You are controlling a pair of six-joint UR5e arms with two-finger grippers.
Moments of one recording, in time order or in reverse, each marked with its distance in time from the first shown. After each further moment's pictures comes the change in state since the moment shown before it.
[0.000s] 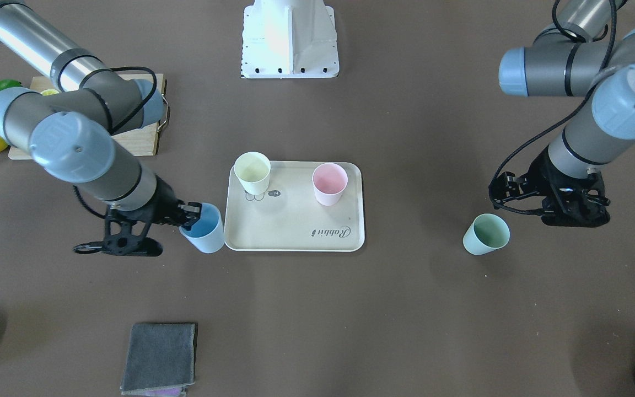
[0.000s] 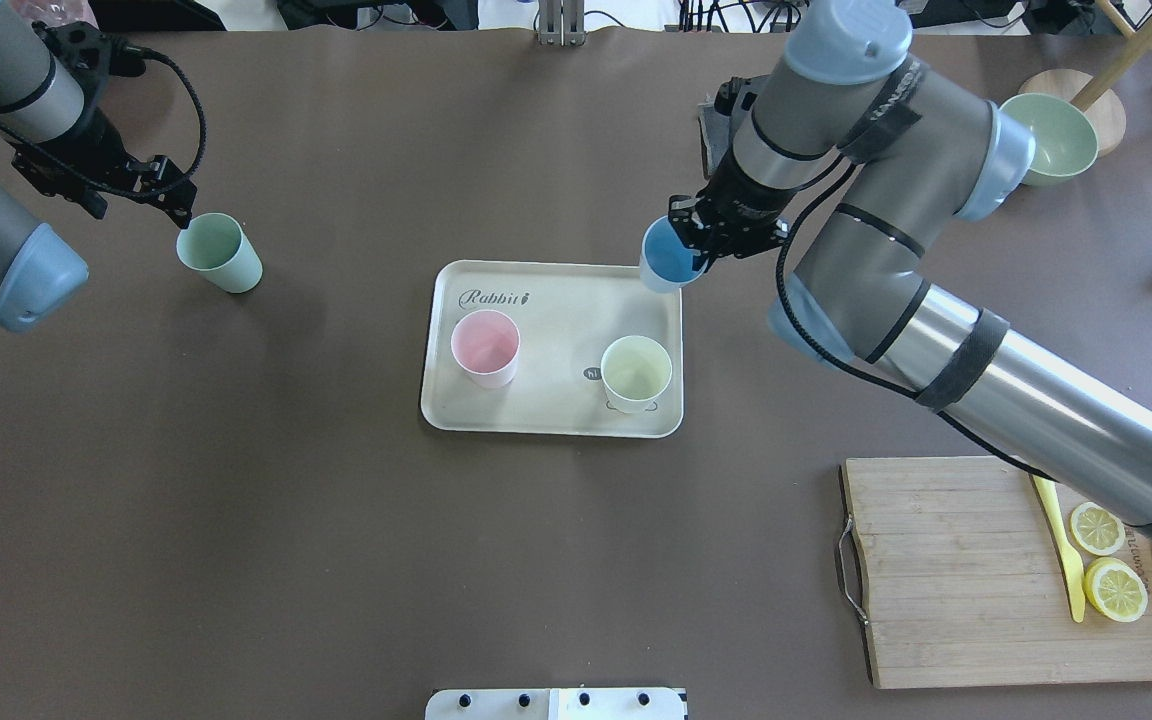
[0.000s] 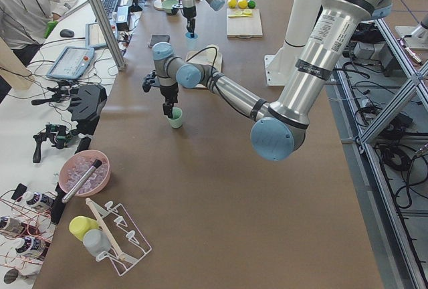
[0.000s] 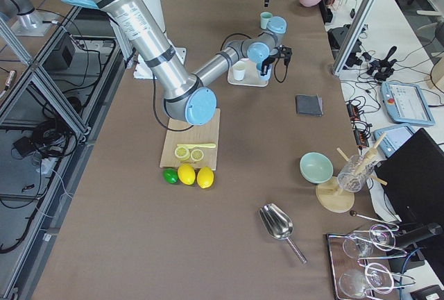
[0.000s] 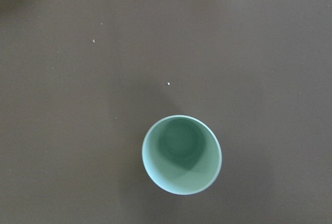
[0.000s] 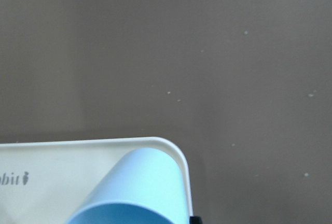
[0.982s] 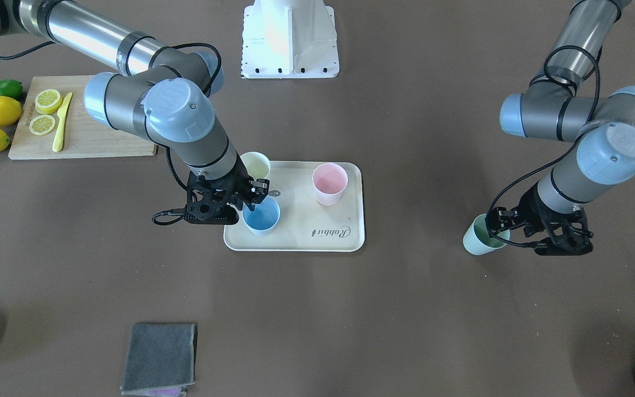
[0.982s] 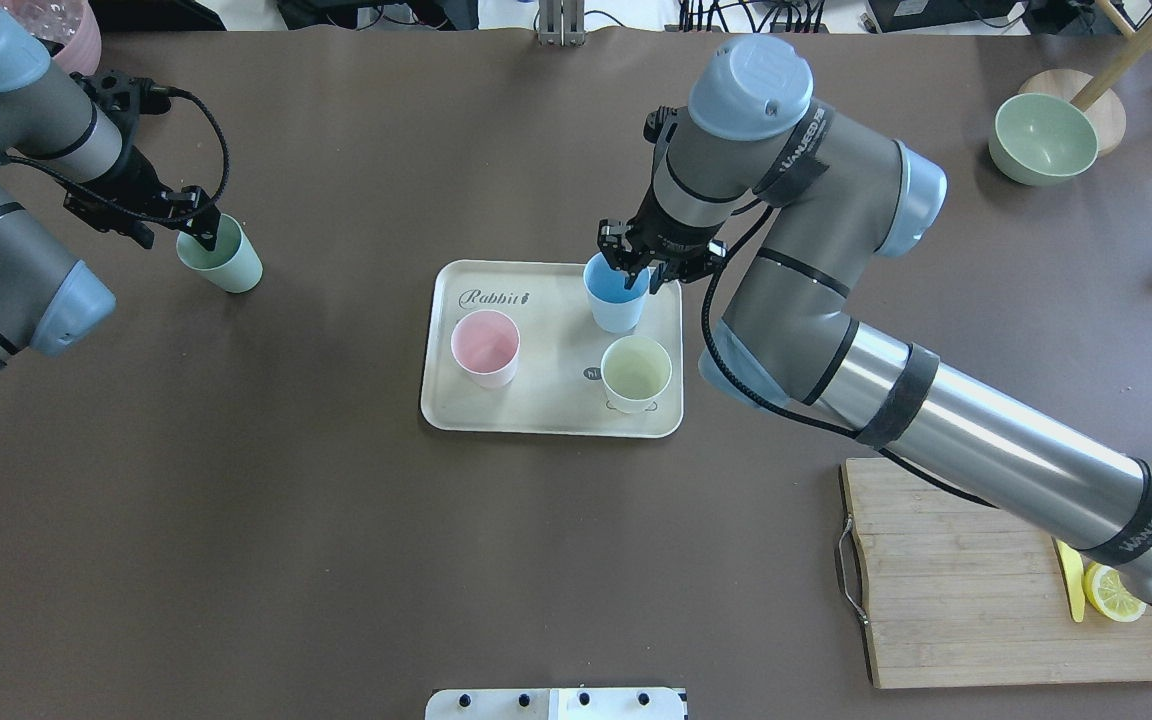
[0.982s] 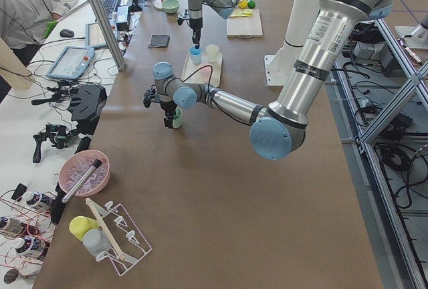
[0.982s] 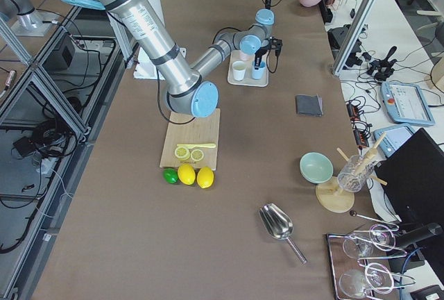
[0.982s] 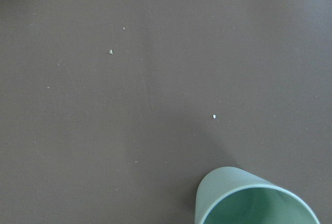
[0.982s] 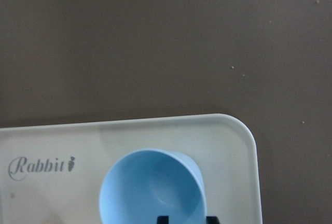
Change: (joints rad) left arm 0.051 -0.006 0.131 -0.196 -0.004 -0.156; right arm -0.048 0.056 0.004 -0.001 -0.080 0.055
